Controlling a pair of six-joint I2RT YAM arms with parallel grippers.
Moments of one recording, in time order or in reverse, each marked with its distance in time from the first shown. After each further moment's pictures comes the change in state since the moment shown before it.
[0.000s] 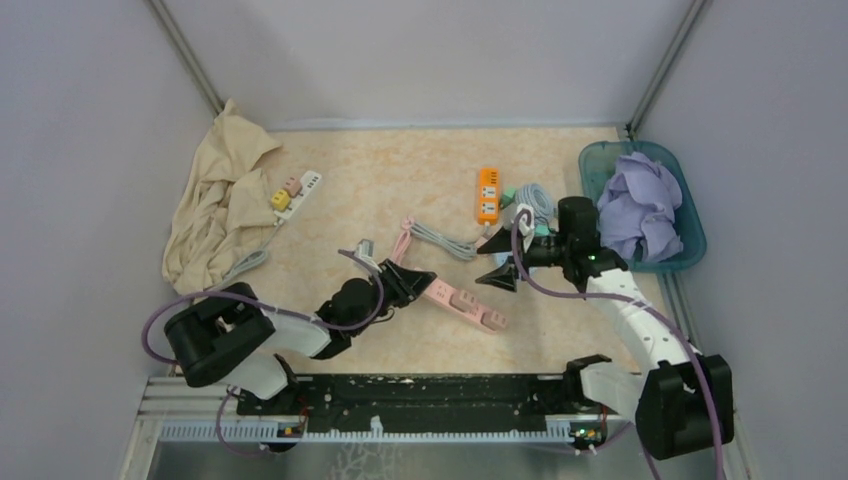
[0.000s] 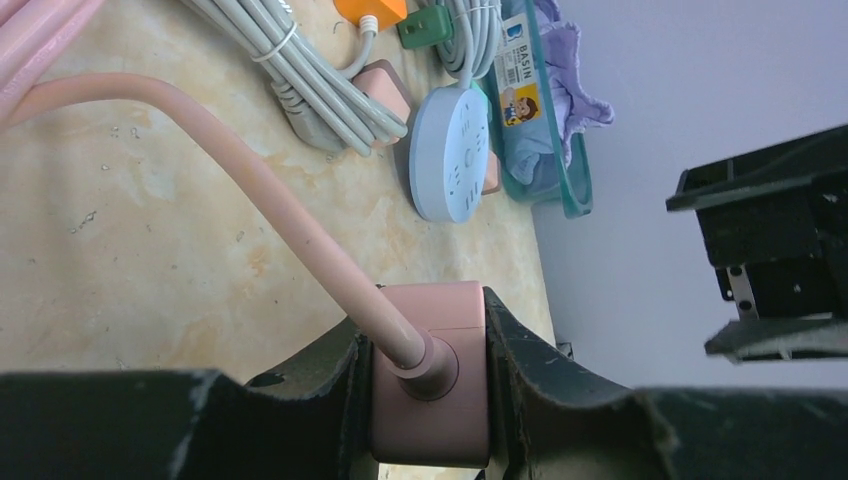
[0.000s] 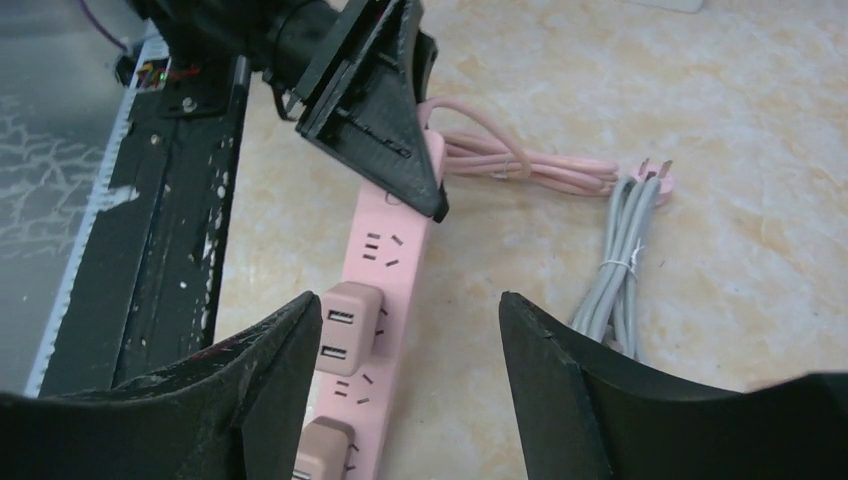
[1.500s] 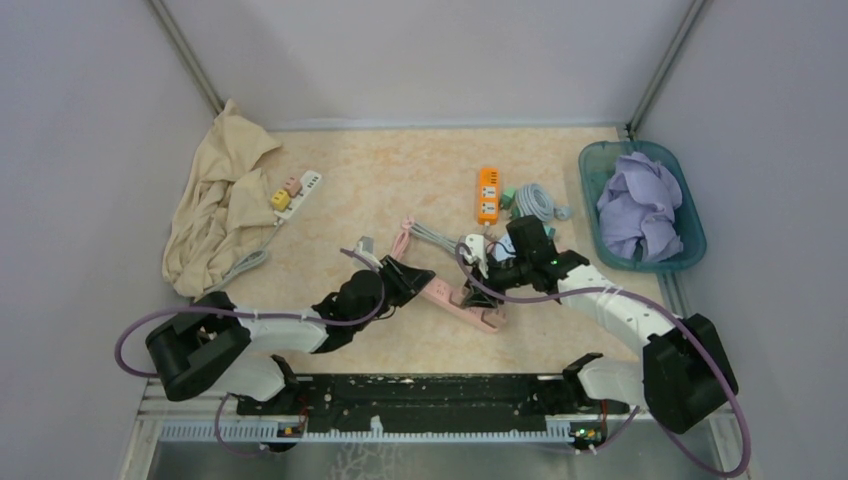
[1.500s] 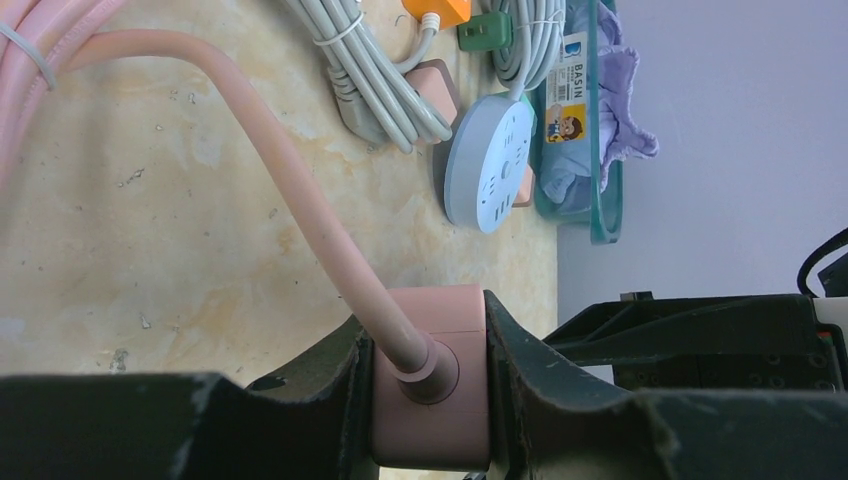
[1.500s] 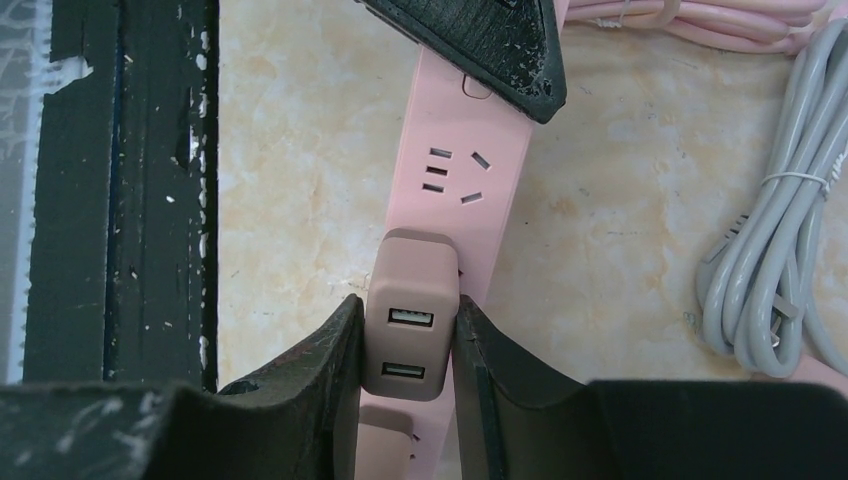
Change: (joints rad) left arm -0.002 -0.130 0.100 -0.400 -0.063 -0.135; right arm 0.315 0.115 -0.017 -0.167 0.375 -0.096
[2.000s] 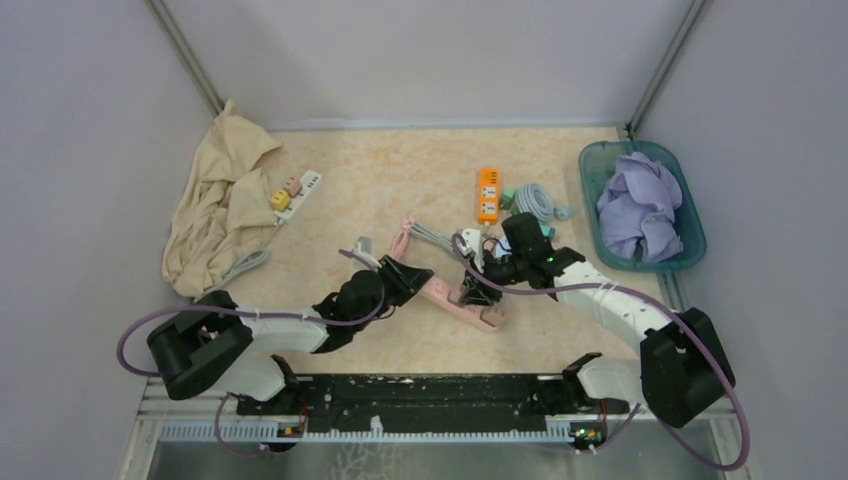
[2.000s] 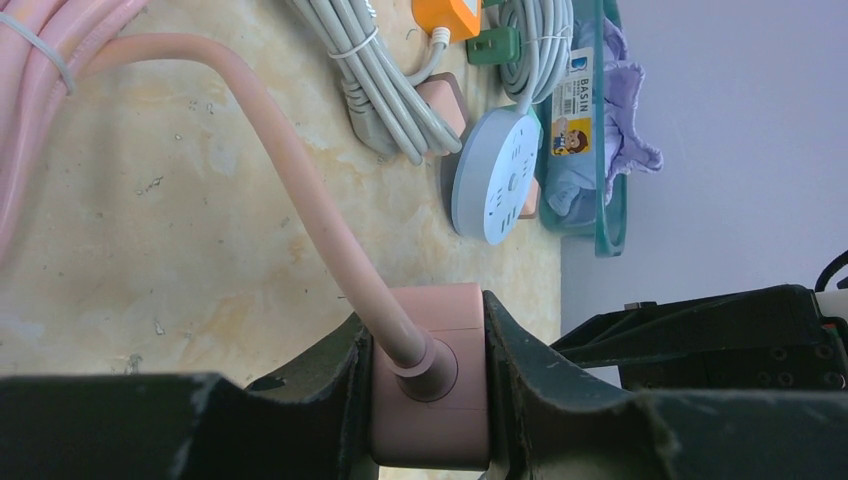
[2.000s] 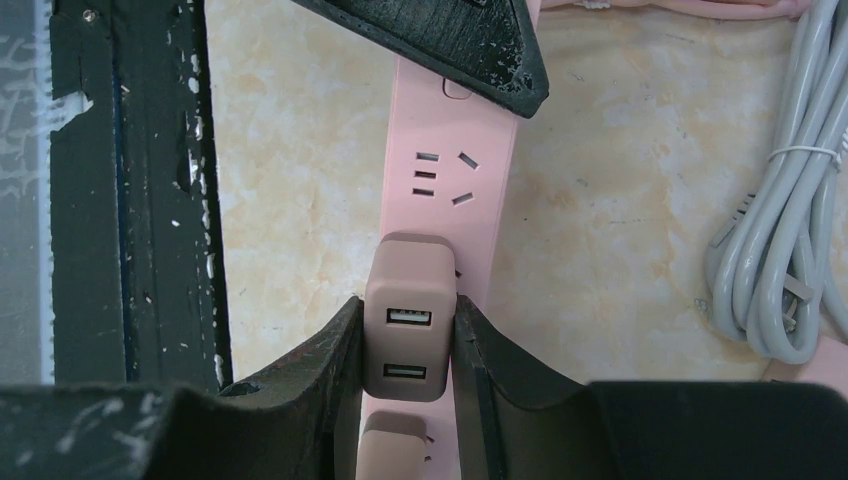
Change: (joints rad) left arm 0.000 0.014 0.000 0.004 -0.018 -0.008; right arm 0.022 0.028 0.028 0.016 0.052 0.116
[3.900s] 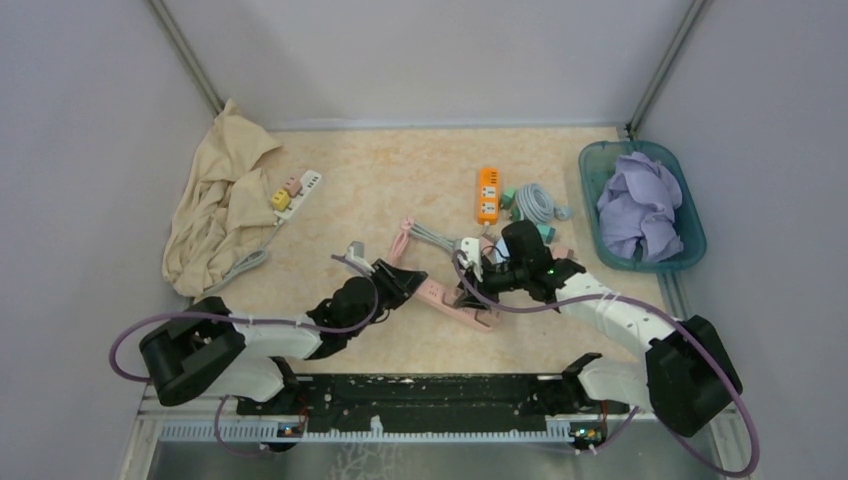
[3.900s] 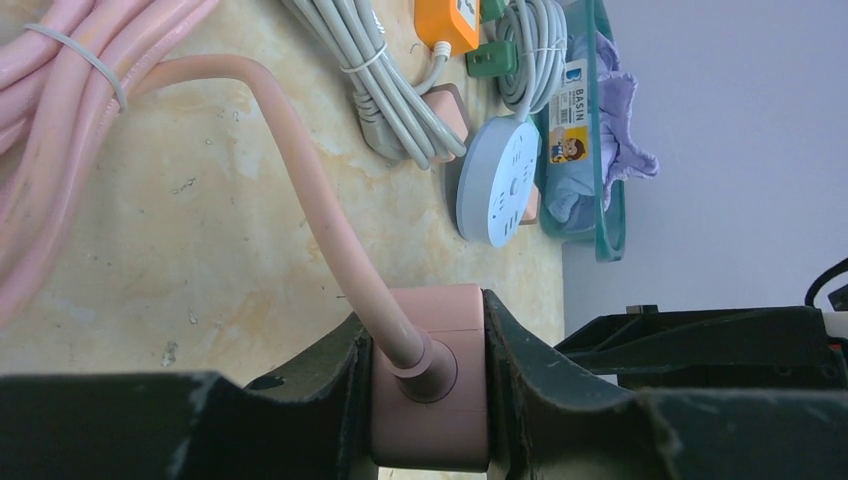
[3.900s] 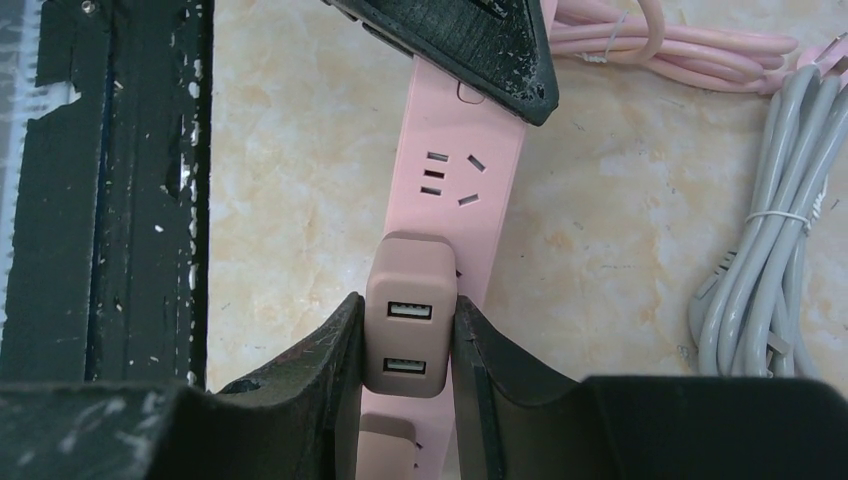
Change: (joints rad) left arm -0.007 -0.053 -0.067 0.046 -0.047 0.023; right arm 0.036 -0.051 -0.081 0.132 -0.024 -0.042
